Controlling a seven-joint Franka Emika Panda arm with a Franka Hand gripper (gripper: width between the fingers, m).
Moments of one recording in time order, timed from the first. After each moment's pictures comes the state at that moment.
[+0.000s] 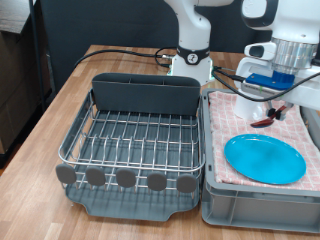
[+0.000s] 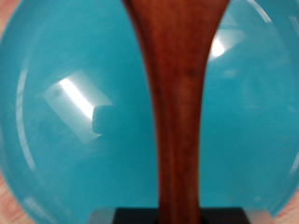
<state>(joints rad) 0.04 0.13 0.27 -2.30 -0.32 2.58 2.00</state>
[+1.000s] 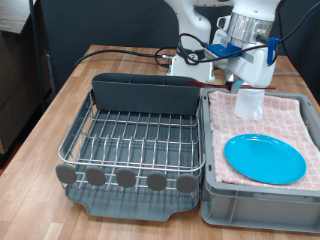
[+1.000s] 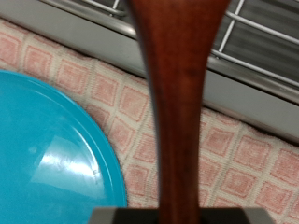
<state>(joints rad) 0.01 -0.12 0.20 -2.52 -0.28 2.50 2.37</state>
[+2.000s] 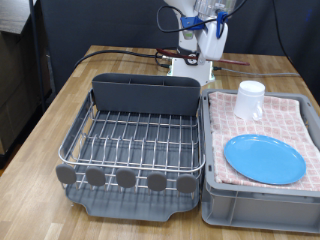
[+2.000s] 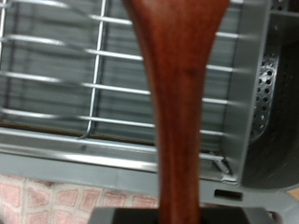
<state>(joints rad) 0.00 -0.43 0.05 -2.68 -0.20 2.29 2.39</state>
